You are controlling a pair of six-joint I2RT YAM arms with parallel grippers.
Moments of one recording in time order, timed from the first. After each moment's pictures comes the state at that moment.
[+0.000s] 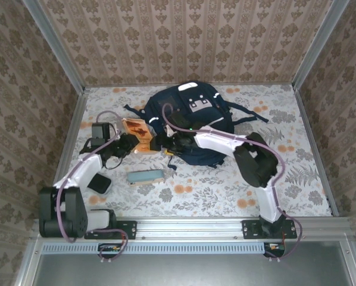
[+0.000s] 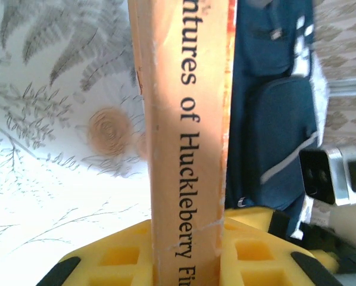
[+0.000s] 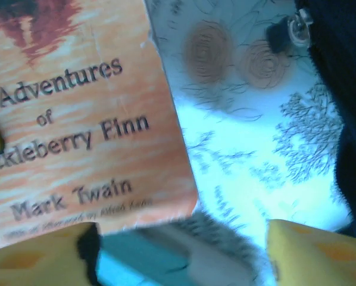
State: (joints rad) left arm -0.08 1.25 0.71 -0.25 0.58 -0.74; right arm 0.73 2.01 1.49 -0.35 -0.43 0.83
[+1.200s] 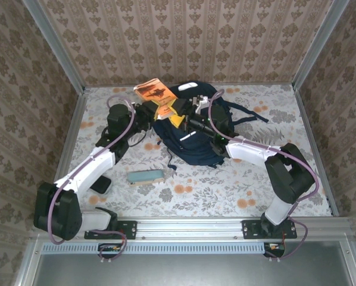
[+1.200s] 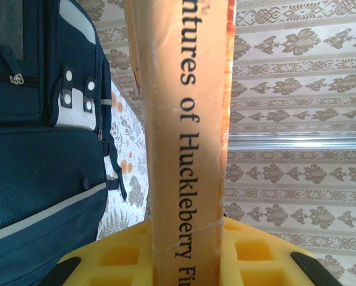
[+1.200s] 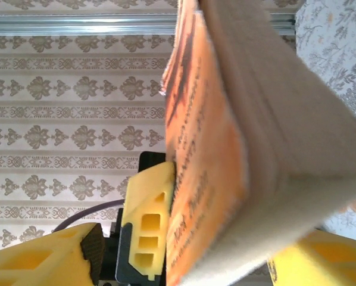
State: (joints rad) left arm -0.42 1.29 0.87 0.27 0.32 -1.44; right arm 0.59 1.70 1.05 0.73 -0.39 1.56
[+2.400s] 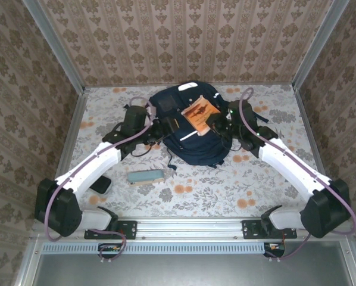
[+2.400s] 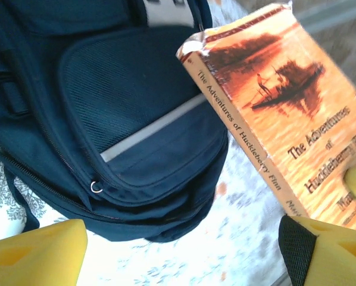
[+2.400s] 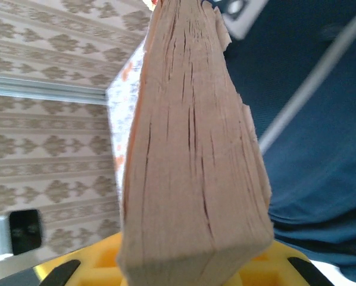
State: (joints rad) left arm -0.57 1.34 1.03 -0.31 0.34 -0.85; right arm 0.43 1.29 1.08 -0.37 -0.16 1.09
